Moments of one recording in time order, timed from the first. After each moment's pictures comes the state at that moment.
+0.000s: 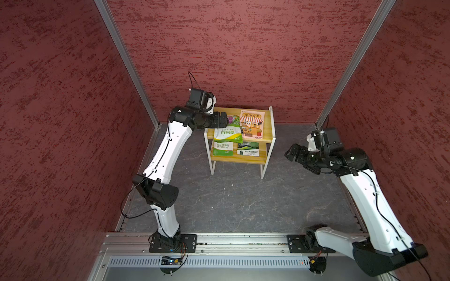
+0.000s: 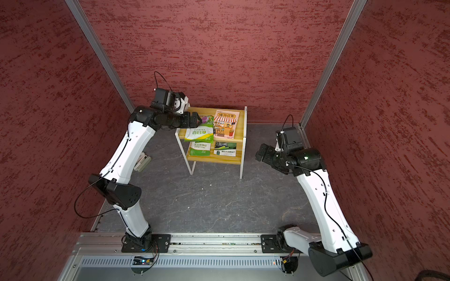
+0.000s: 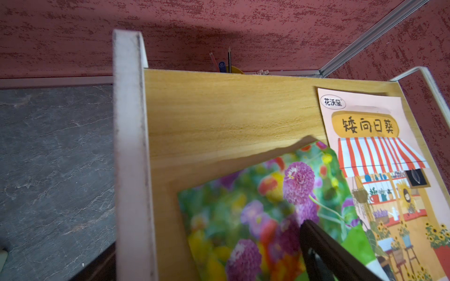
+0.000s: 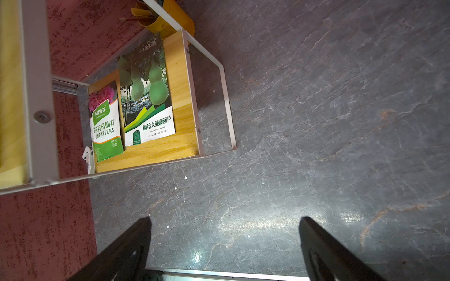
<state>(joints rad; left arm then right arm) -0.35 1.83 2.19 -1.13 0.16 -0.28 0.26 1.17 1.50 -1.25 -0.11 0.66</state>
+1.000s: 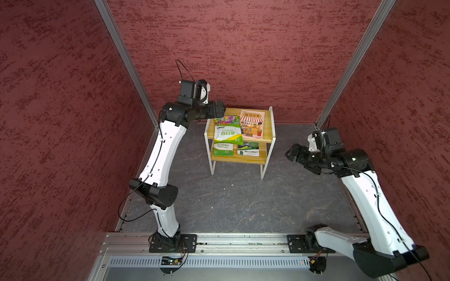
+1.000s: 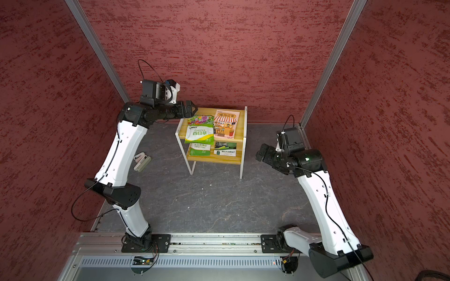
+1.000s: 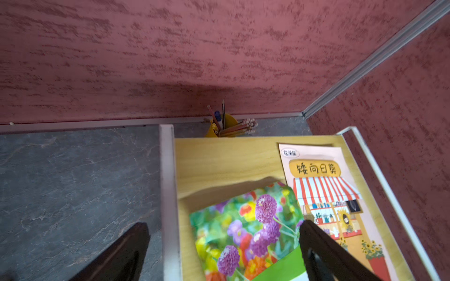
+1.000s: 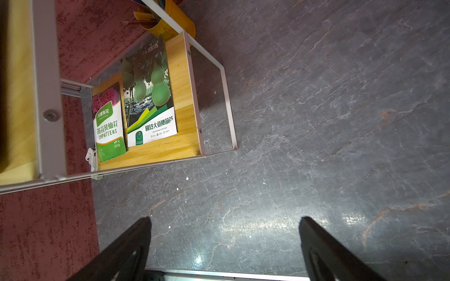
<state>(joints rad) -0.29 1.82 2.38 -1.11 0.16 -0.33 0.26 1.16 1.50 -1.25 -0.11 0.67</state>
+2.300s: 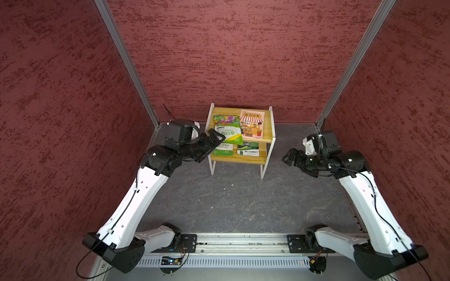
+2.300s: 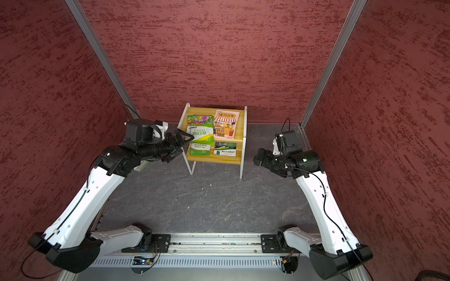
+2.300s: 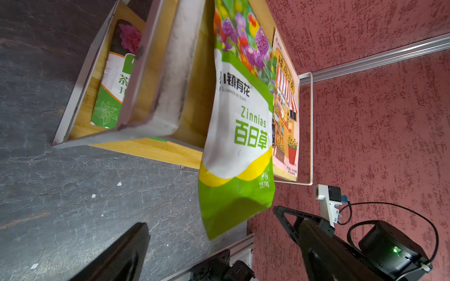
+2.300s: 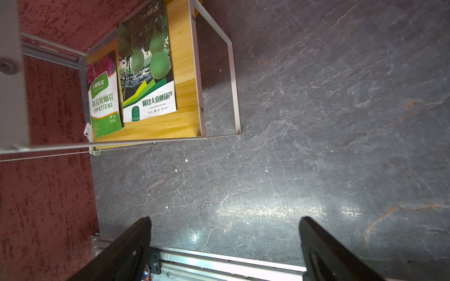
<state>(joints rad) -0.44 1.23 1.51 -0.86 0.30 -1.00 0.26 1.15 1.44 -1.25 -0.20 0.61</state>
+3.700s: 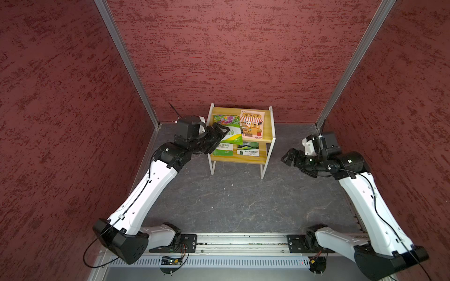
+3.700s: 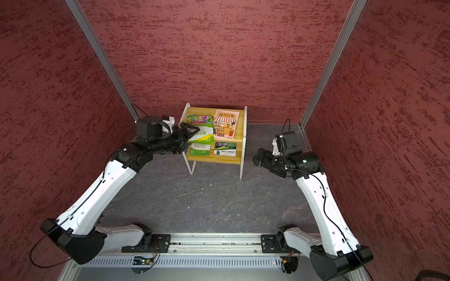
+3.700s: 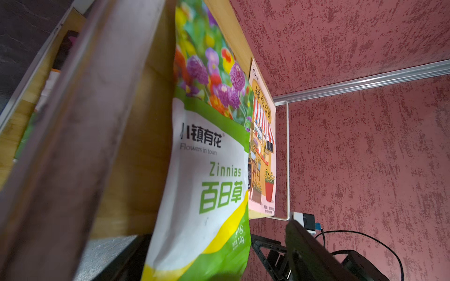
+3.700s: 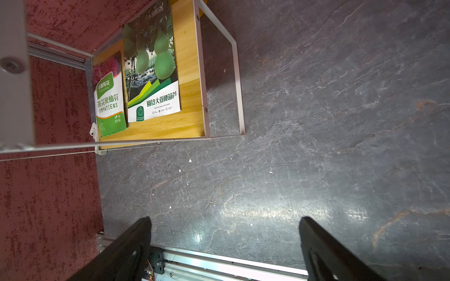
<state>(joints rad) -0.46 1.27 1.44 -0.60 0.29 -1.12 0.26 1.13 1.41 -1.22 -0.22 0.62</state>
